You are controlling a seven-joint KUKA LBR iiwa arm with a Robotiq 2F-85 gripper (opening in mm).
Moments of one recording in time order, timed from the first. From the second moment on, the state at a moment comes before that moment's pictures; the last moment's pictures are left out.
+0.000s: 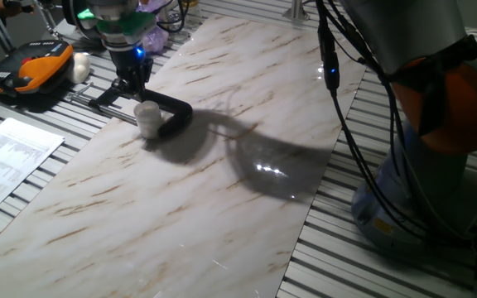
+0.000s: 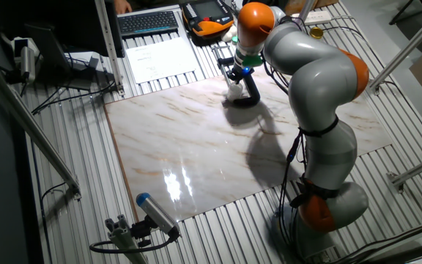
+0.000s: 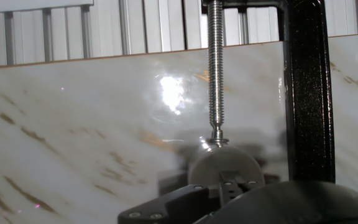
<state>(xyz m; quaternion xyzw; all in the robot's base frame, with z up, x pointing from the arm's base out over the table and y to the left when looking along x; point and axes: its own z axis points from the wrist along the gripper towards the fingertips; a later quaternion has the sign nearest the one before) 0.660 0.028 0.132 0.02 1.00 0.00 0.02</state>
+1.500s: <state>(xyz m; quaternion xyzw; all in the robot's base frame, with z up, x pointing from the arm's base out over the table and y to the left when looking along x) 0.653 0.023 0.136 0.13 0.99 0.01 0.01</state>
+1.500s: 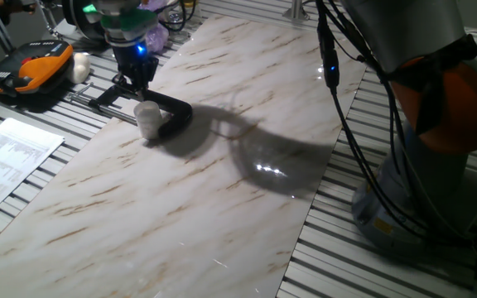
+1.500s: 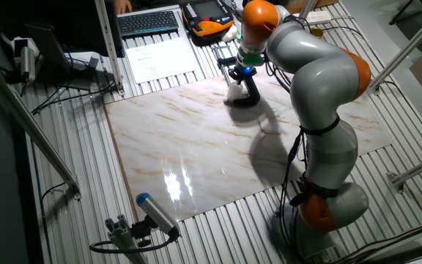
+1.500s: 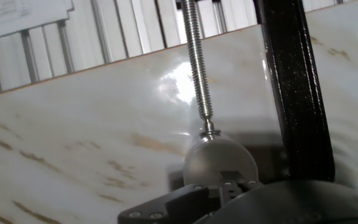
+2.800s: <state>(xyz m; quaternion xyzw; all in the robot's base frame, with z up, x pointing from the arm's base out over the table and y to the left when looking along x) 0.647 0.012 0.134 0.34 0.94 0.00 0.01</state>
